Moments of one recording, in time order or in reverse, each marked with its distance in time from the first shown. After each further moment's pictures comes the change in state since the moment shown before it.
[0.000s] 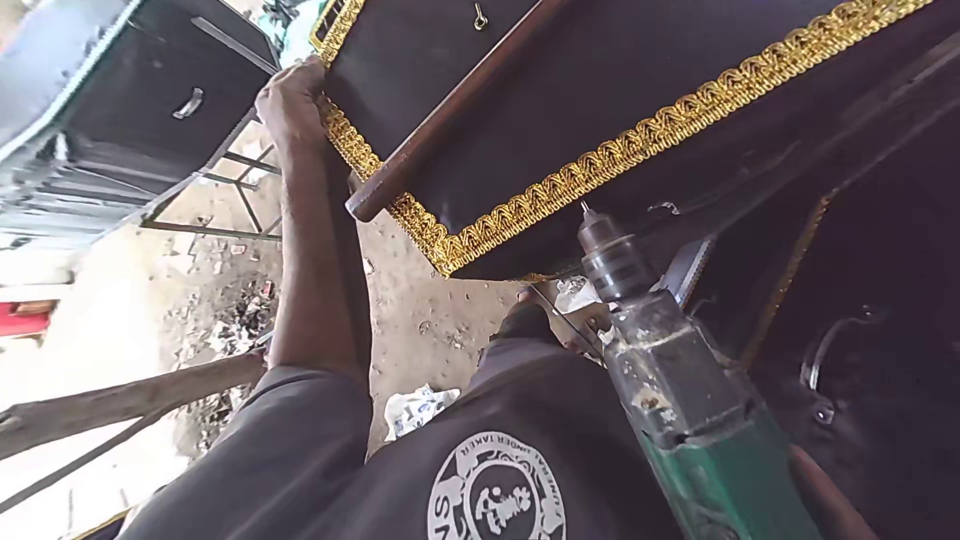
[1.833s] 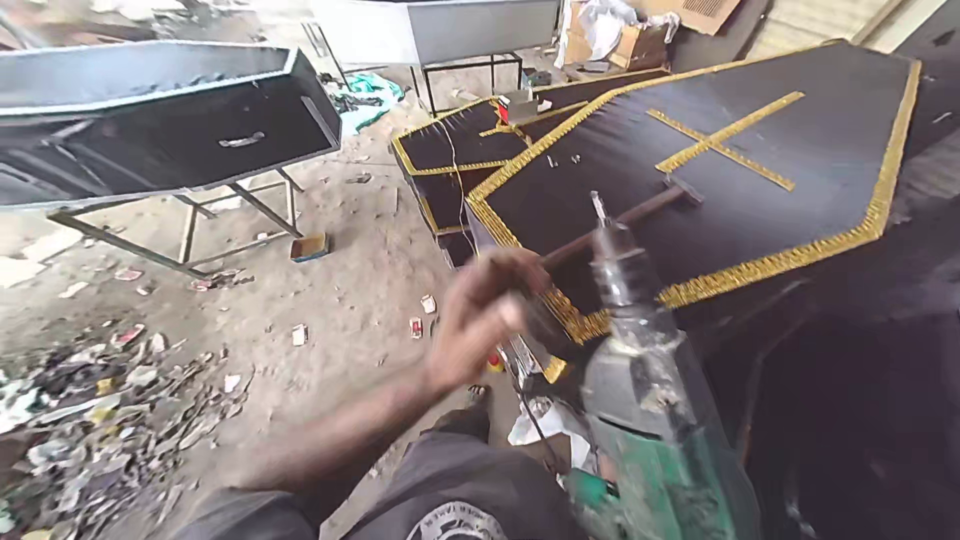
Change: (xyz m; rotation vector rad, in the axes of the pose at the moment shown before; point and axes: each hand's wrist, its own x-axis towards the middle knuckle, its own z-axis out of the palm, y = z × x) left_hand -0.149 0.009 -0.089 -0.735 -0.736 0.644; right_hand 0.030 -0.014 0.133 0.466 0.018 -0.223
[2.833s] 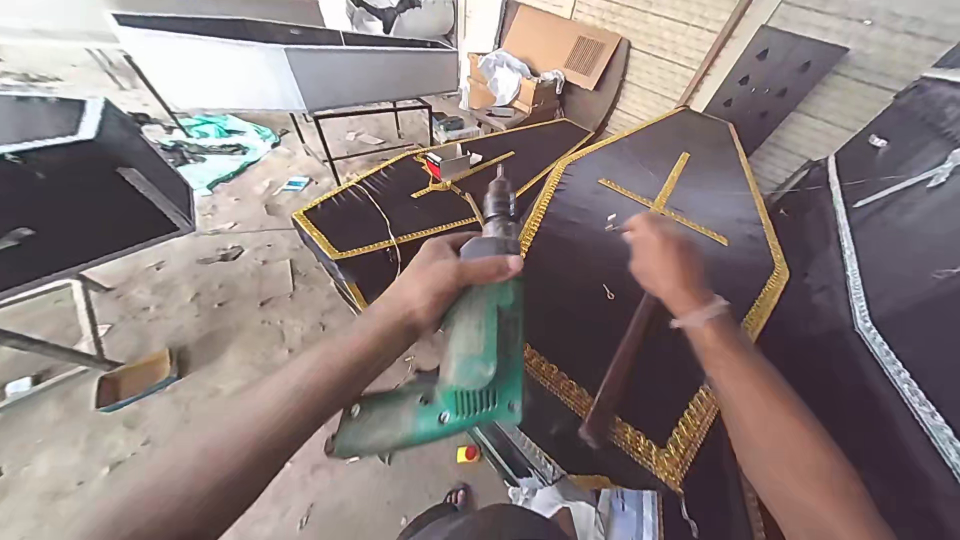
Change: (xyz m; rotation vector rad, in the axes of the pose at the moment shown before) left_hand 0.195 -0.019 -0.164 -0.124 -0.104 -0.739; right_hand 0.358 0.062 0.128 -1.755 -0.250 -0.240
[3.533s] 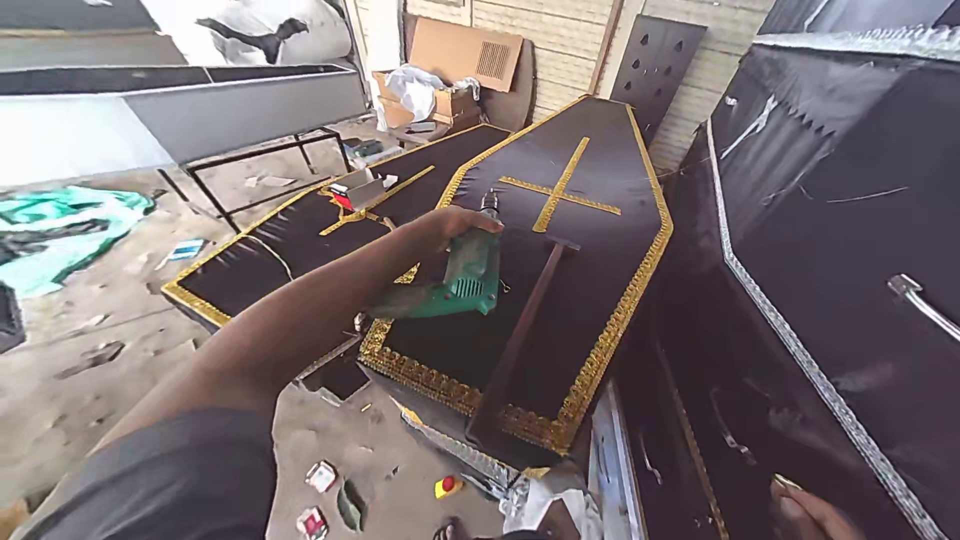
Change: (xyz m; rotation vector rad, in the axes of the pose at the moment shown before) left_hand 0.210 -0.020 0.123 0.344 -0.259 -0.349; right_hand -0.422 0.071 -0.071 0.357 0.304 0.895
